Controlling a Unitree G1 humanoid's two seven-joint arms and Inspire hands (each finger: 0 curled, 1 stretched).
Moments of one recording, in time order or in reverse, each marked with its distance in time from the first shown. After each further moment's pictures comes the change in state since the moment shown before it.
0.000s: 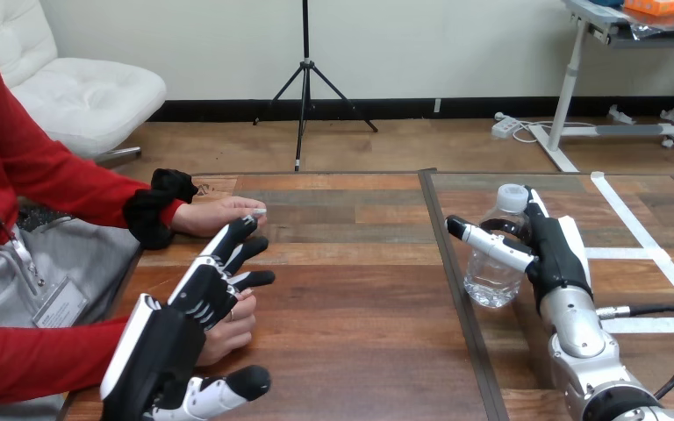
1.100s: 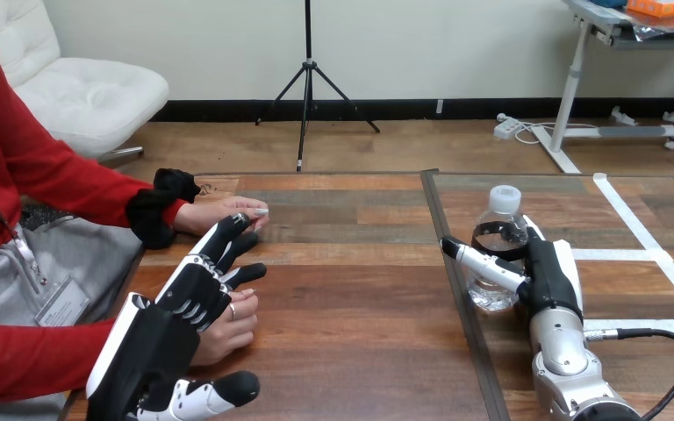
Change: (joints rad) left arm 0.025 0.007 0.033 -0.078 -0.115 0.106 -0.145; right arm 0.035 0.044 -0.003 0.000 -0.011 0.034 -0.078
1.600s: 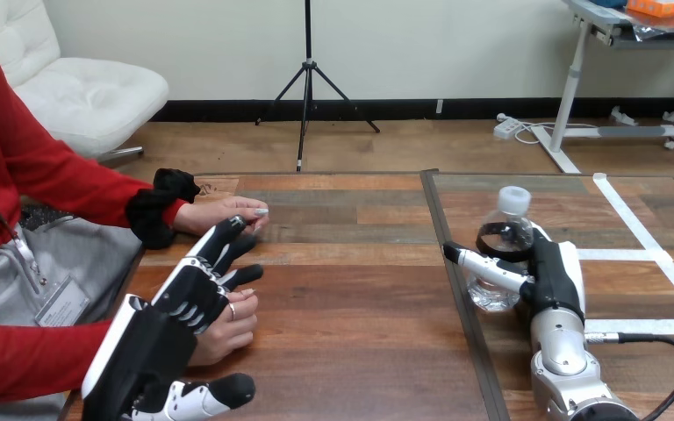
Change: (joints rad) left arm 0.000 -0.001 0.029 -0.002 -0.010 0.019 -0.037; right arm 0.000 0.012 -0.037 0.000 0.028 -0.003 -0.025
